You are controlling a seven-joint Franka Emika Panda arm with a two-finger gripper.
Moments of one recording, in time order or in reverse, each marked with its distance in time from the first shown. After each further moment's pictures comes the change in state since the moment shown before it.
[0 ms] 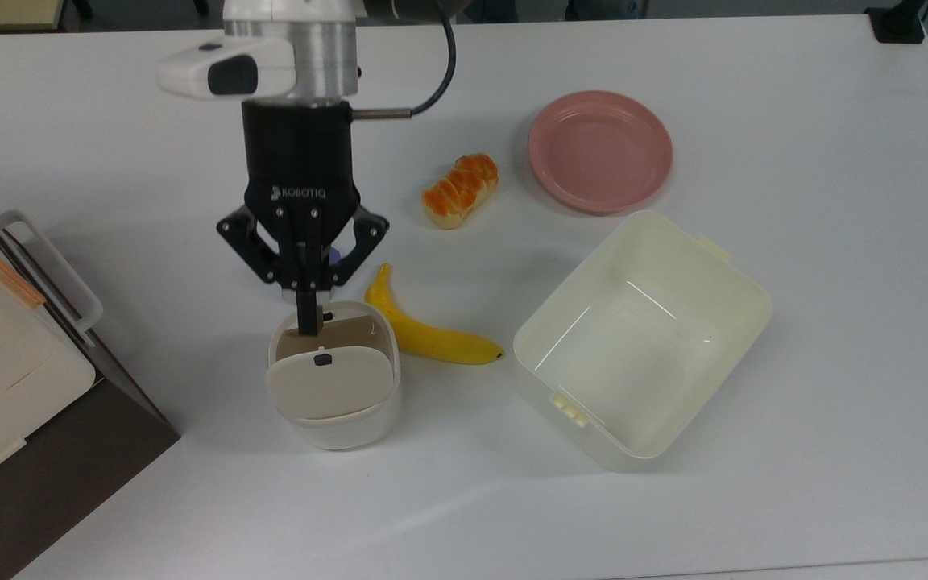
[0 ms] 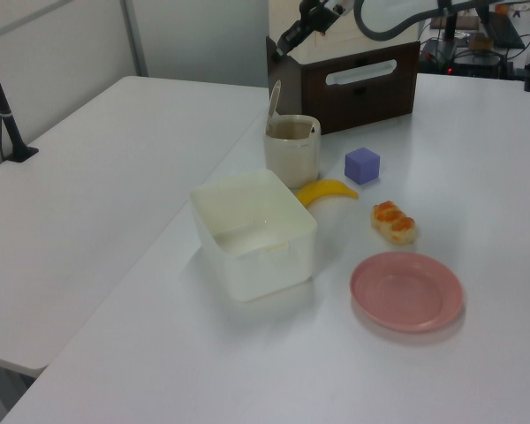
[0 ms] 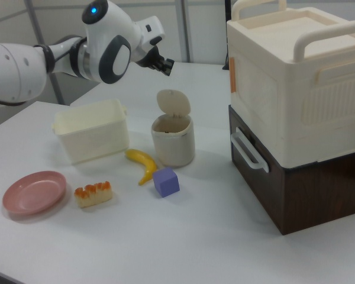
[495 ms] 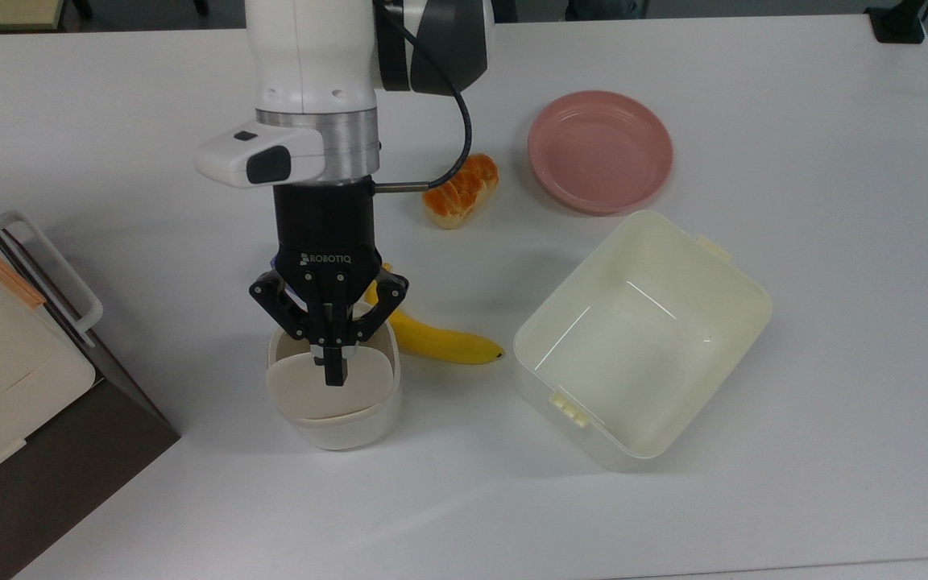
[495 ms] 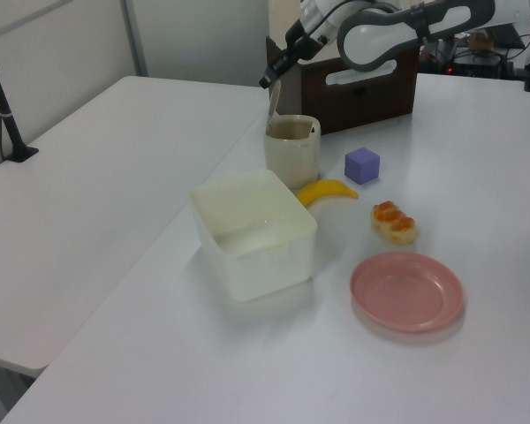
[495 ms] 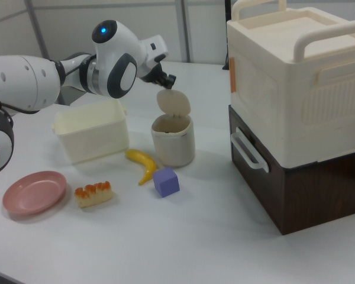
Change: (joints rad) arm 0.019 0.105 0.000 0.031 -0.002 0.050 0.000
